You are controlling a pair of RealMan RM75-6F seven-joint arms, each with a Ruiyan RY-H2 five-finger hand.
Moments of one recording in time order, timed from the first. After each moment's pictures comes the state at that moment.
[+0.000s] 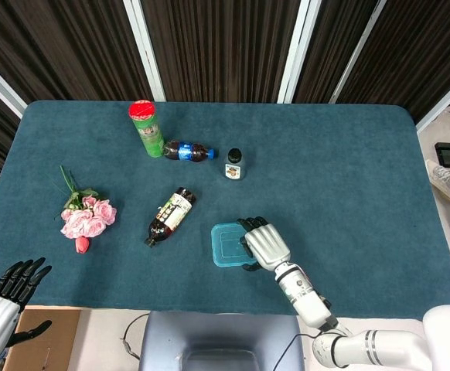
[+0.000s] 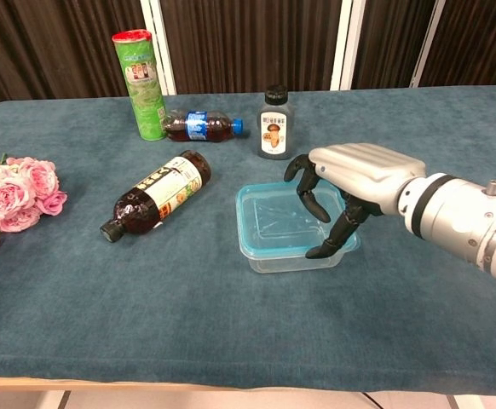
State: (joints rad) left arm -0.02 -1.08 0.13 -1.49 1.85 1.68 -0.11; right arm 0.68 -1.67 0.12 -1.57 -1.12 1.07 -0.54
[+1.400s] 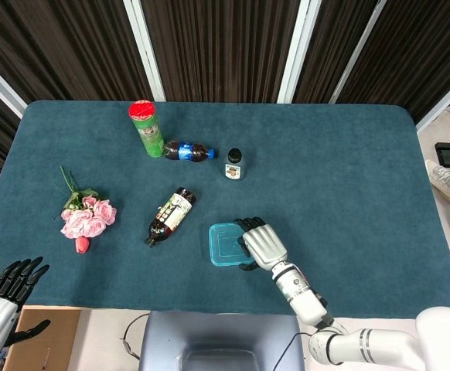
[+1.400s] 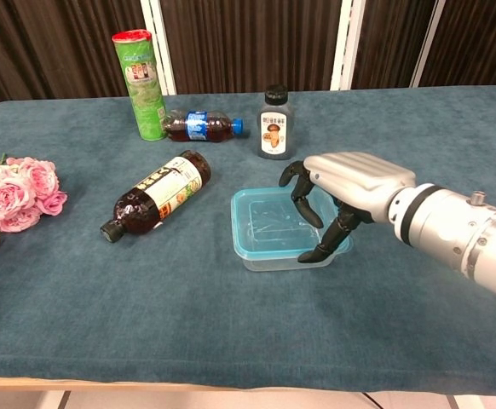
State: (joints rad) left arm -0.02 -1.07 0.13 -1.49 1.85 1.68 -0.12; right arm 0.68 -1.72 0.12 -1.50 -1.13 1.03 -0.49
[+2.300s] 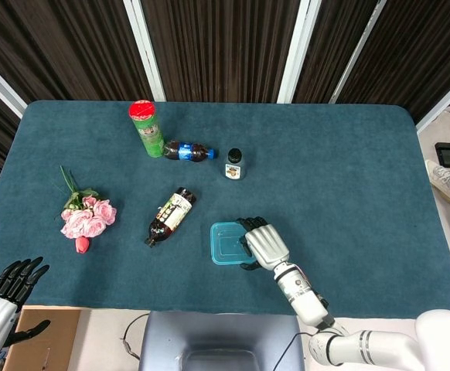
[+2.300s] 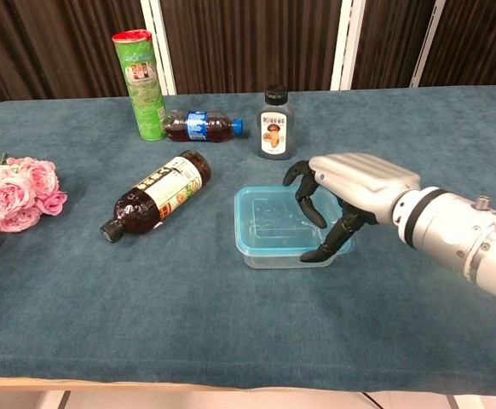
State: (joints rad) left arm -0.02 -1.07 0.13 -1.49 1.85 1.69 -0.13; right arm 0.66 -1.73 0.12 -1.47 -1.15 1.05 -0.46
